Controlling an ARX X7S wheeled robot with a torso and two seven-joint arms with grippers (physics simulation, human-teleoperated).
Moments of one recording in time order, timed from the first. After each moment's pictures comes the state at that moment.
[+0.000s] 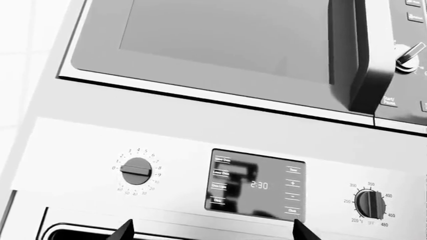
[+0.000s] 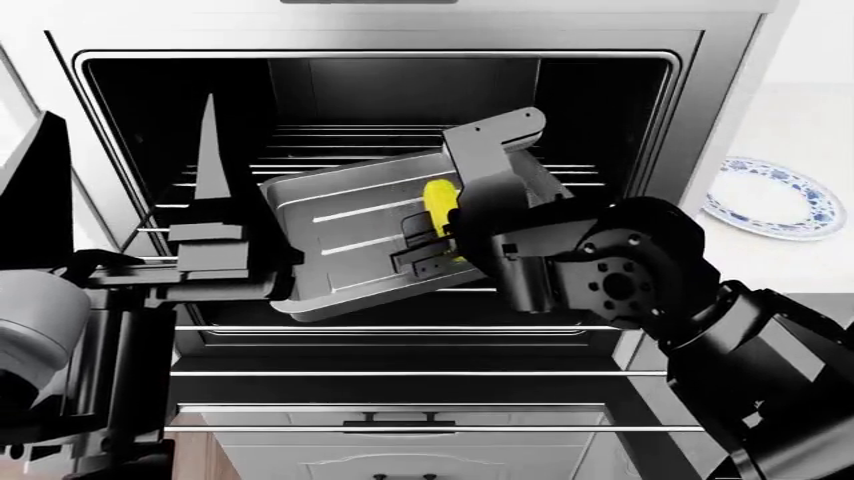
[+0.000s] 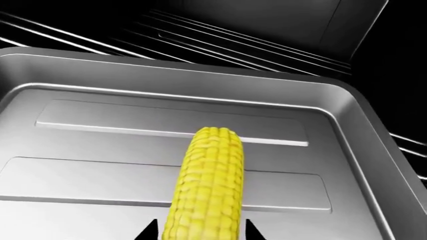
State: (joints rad) left arm -0.58 -0.73 0.49 0.98 -0.74 -0.28 -1.00; right arm 1.32 0.31 -0.98 0.23 1.42 0.89 0.72
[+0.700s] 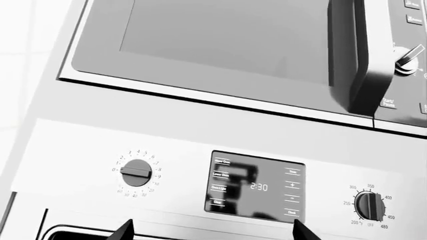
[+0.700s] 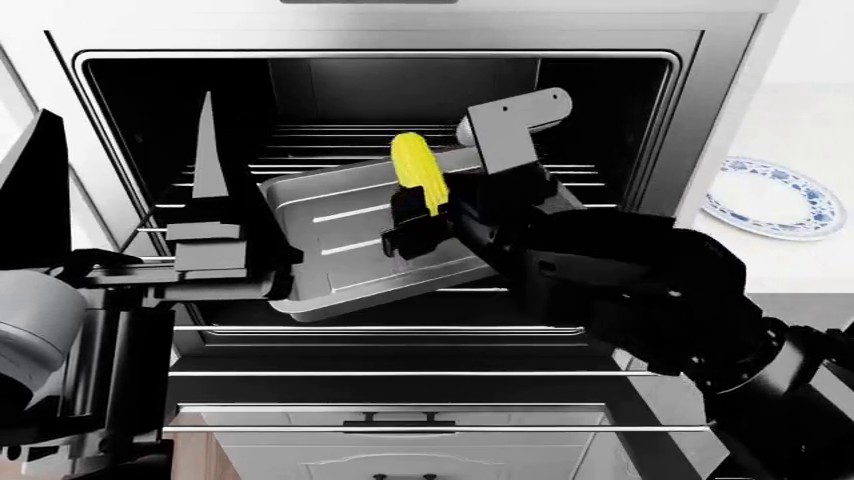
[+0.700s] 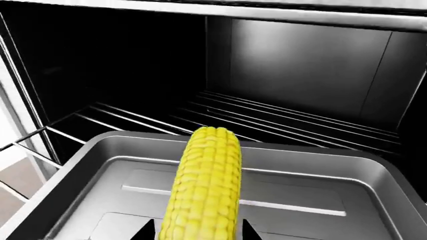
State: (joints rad) left arm -0.59 -0.73 0.50 0.98 -0.74 -0.27 -1.01; right arm 1.23 0.42 -0.94 0.03 1.31 0.63 0.52
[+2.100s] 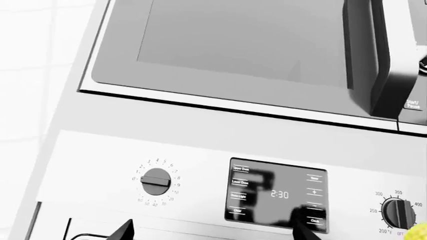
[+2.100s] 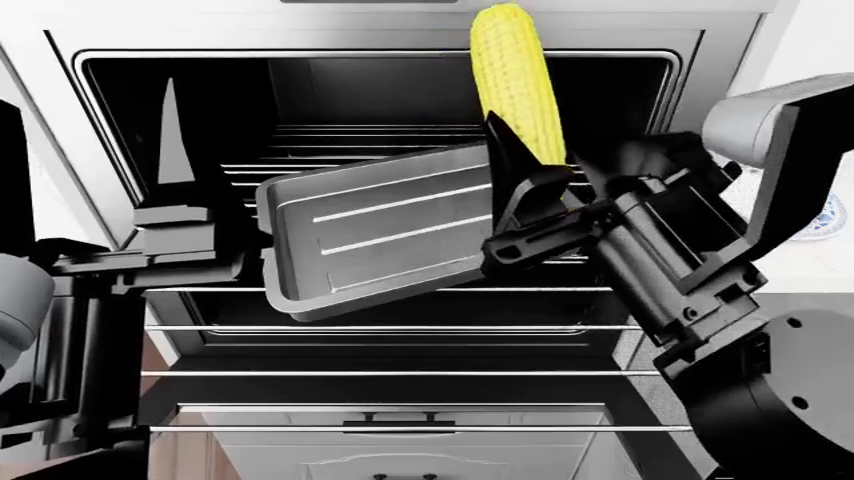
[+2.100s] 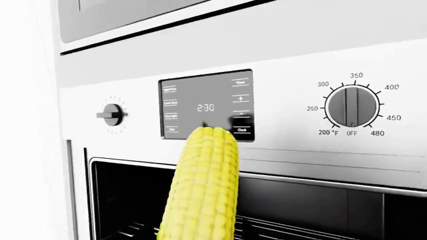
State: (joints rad) left arm -0.58 -0.79 0.48 0.95 -0.74 -0.24 -1.02; right arm 0.98 0.84 -0.67 -0.70 1.35 0.31 0.67
